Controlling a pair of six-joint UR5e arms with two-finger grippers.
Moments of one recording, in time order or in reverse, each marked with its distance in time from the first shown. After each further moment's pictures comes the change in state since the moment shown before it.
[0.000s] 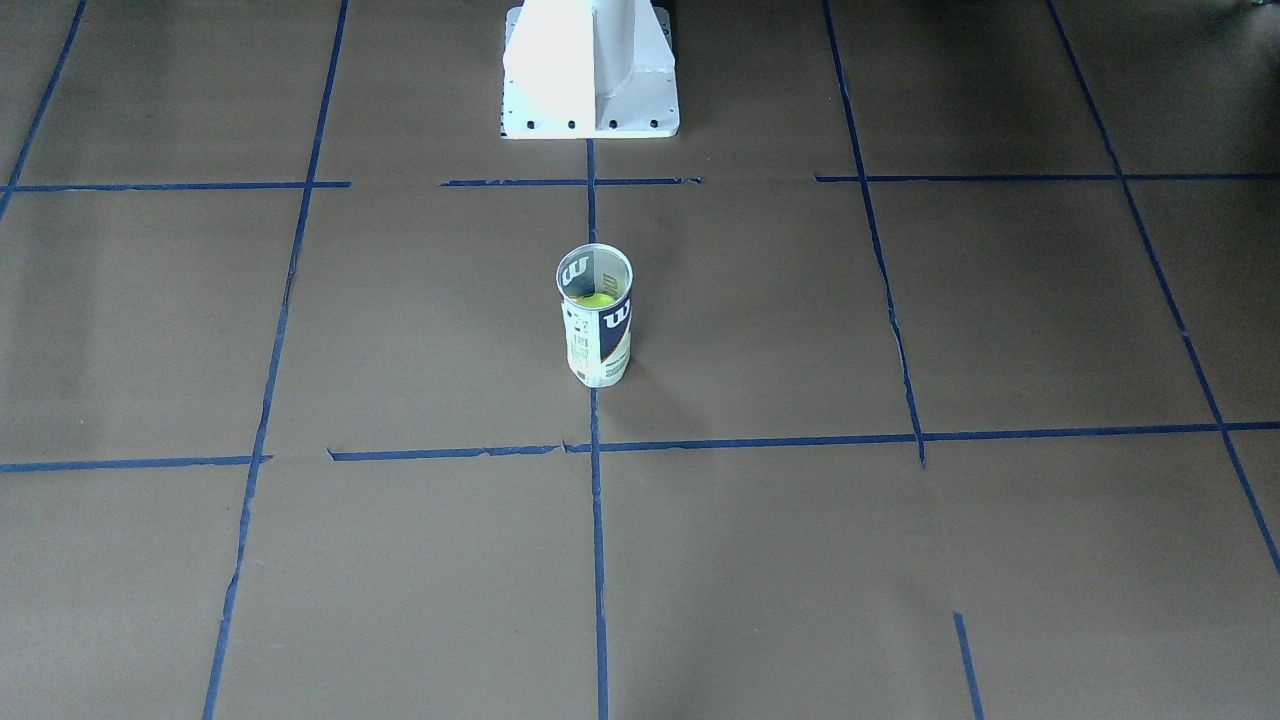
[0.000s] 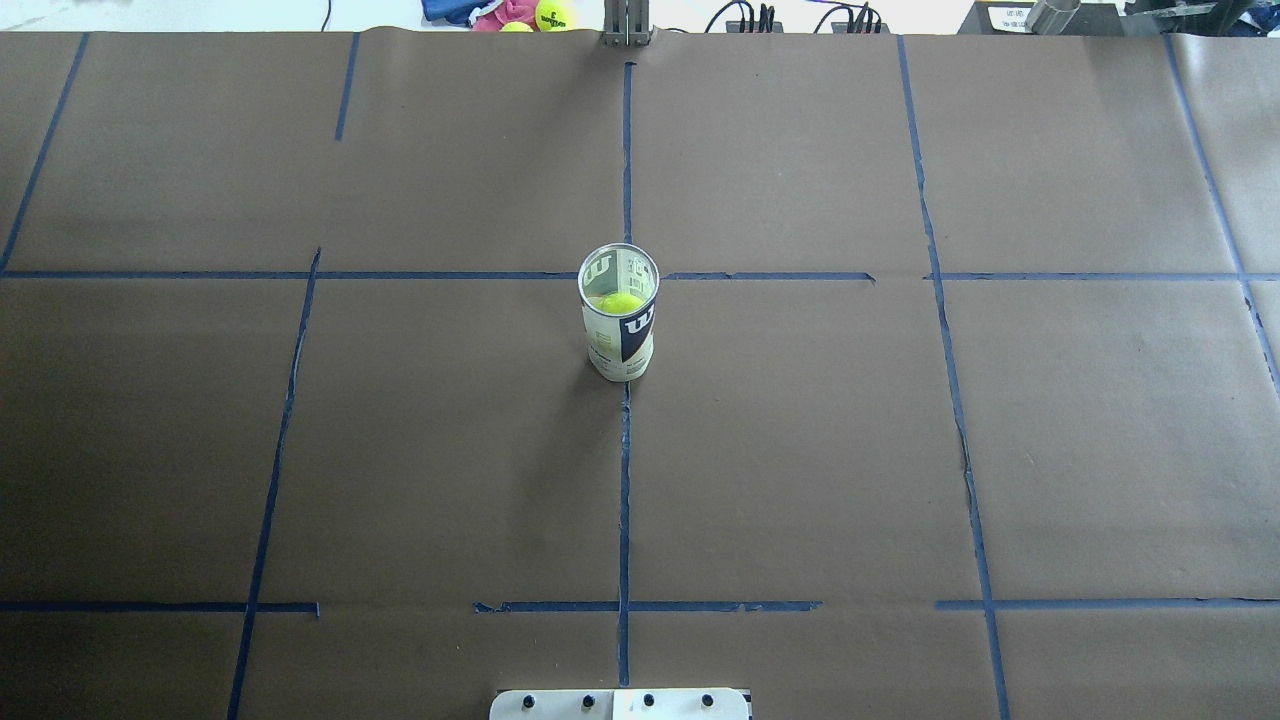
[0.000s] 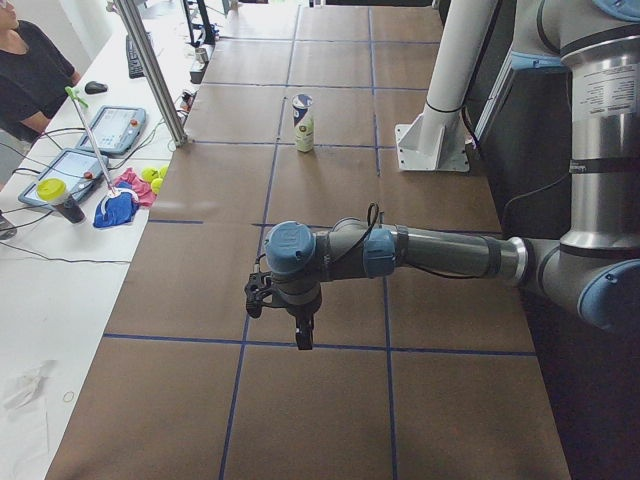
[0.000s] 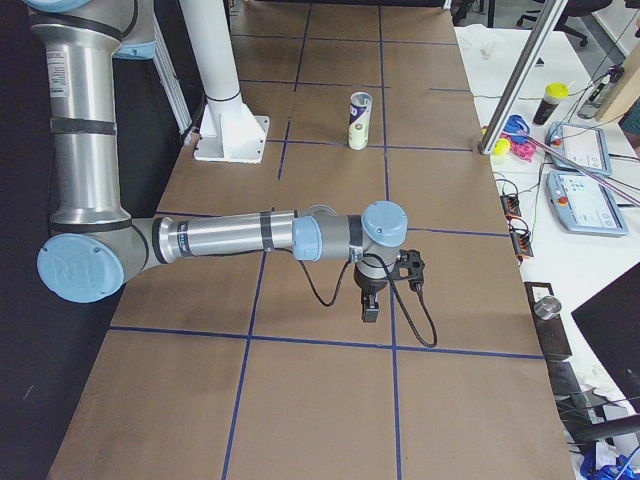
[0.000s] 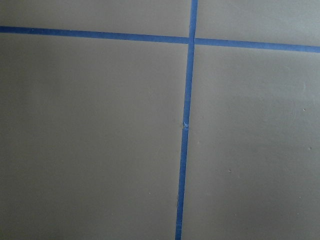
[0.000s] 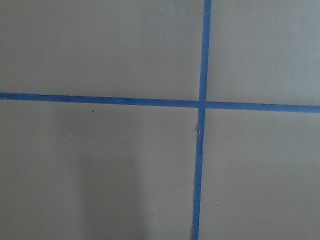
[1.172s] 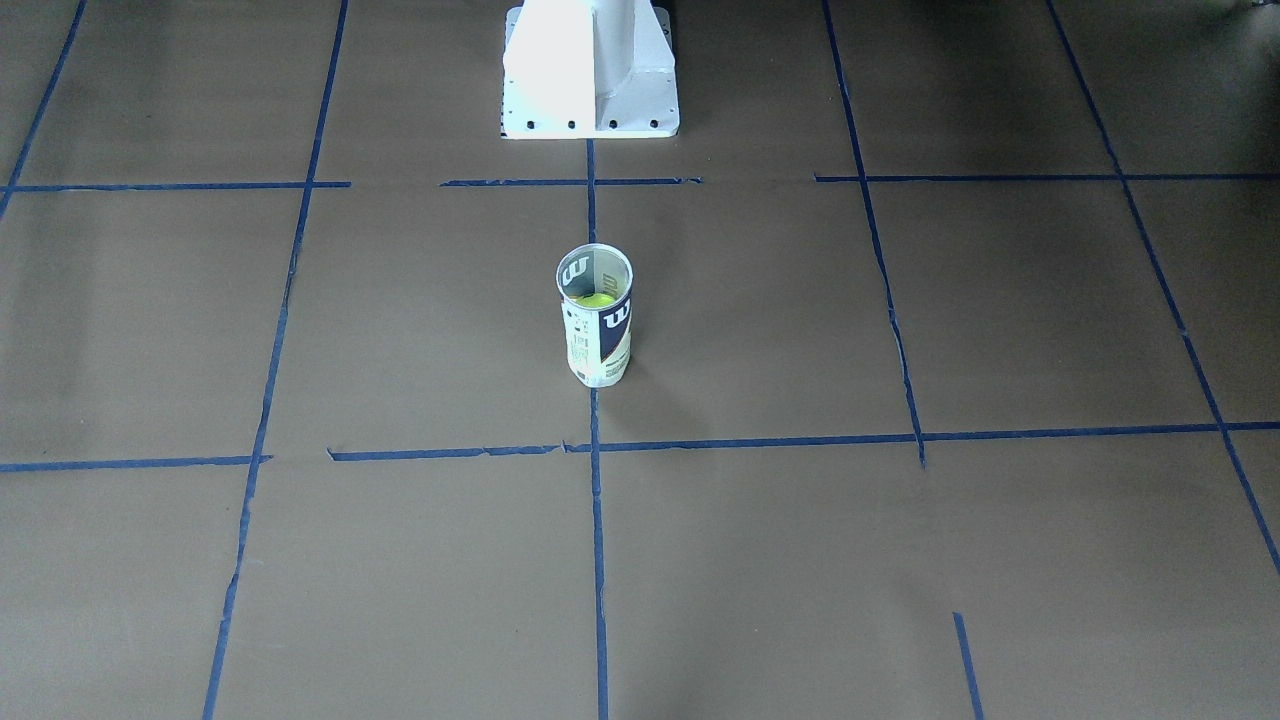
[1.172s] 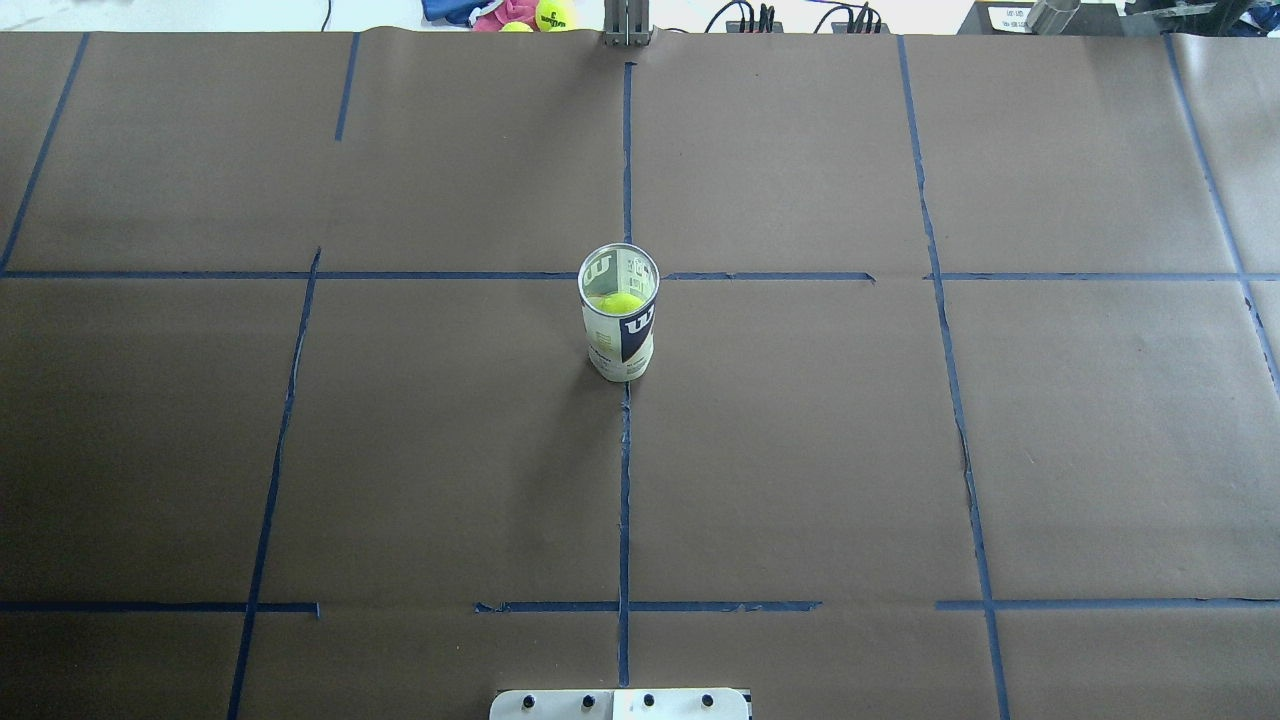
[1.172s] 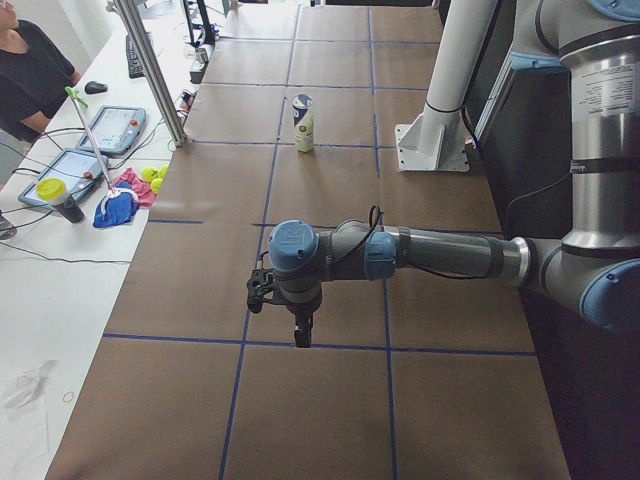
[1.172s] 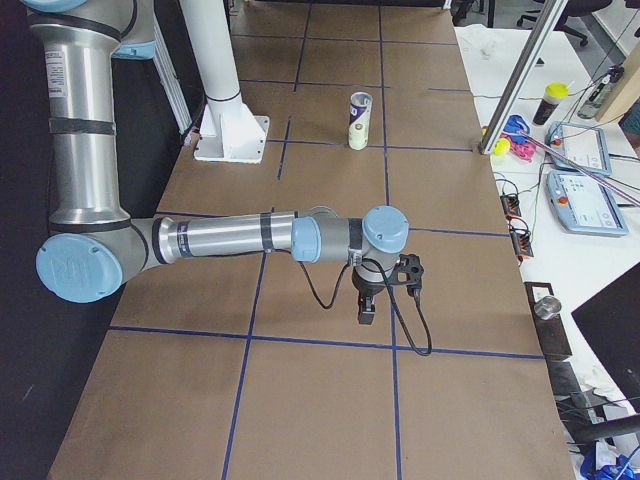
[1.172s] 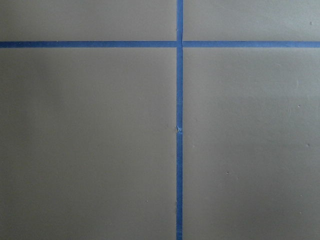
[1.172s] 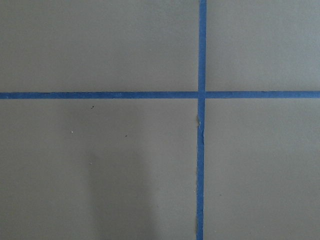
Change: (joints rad) left arm 0.020 0.015 0.000 -0.041 -0.001 0.001; right arm 0.017 0.005 -0.005 -0.048 0.029 -0.003
